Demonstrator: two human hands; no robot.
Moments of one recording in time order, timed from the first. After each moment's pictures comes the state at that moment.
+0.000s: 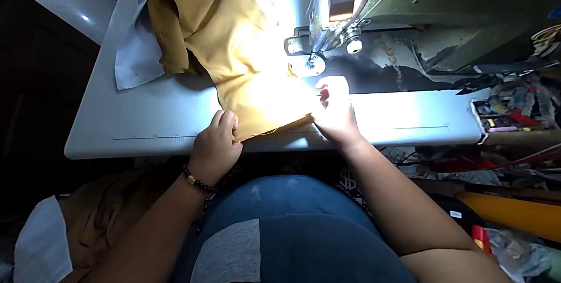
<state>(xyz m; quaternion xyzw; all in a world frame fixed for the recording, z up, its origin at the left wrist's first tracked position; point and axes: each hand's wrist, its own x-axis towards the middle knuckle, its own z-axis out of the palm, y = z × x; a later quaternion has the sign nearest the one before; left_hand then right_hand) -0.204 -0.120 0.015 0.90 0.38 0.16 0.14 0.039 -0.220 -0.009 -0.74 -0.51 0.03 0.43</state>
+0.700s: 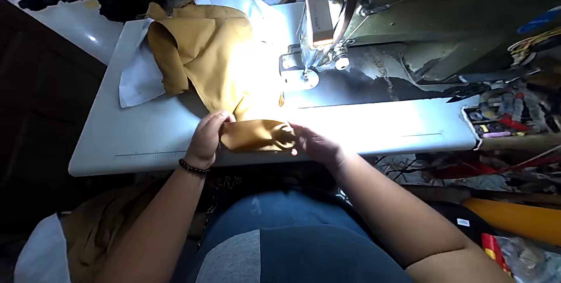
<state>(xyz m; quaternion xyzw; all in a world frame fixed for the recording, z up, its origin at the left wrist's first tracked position) -0.194 -0.076 0.008 0.66 0.34 0.32 0.59 0.014 -0.222 0.004 -0.48 -0.32 0.59 0.56</state>
